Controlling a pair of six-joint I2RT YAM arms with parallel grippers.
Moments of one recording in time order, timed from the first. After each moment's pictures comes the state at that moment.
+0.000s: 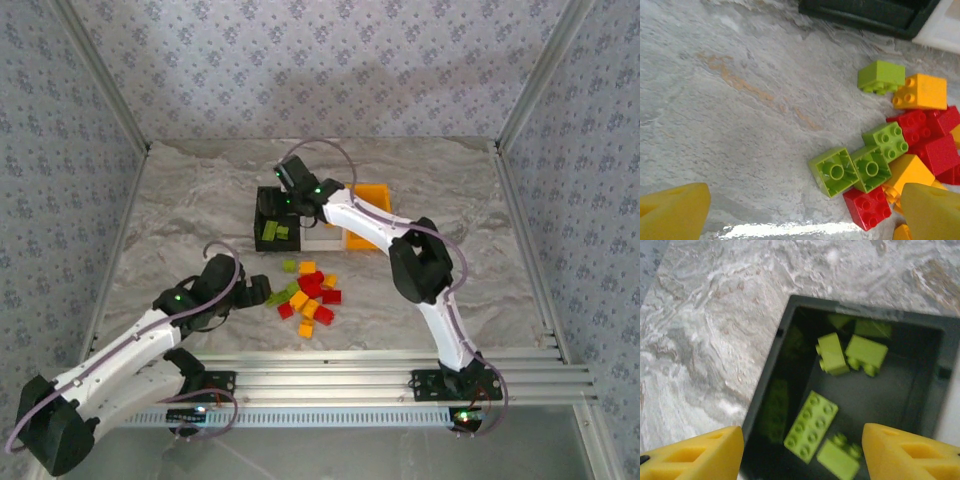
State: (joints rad) left arm -0.66 0.85 0.53 -0.61 -0.14 -0.75; right arm 0.77 2.17 1.88 -0.47 -0.02 0.52
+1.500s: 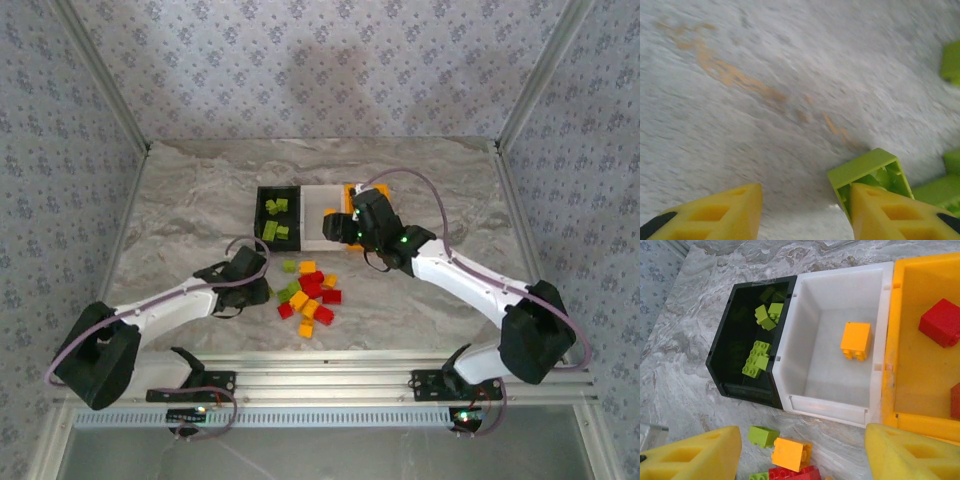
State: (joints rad) left arm -0.62 1.26 0.57 -0.47 -0.17 -0.74; right arm 0.70 1.40 1.03 -0.26 0.07 0.59
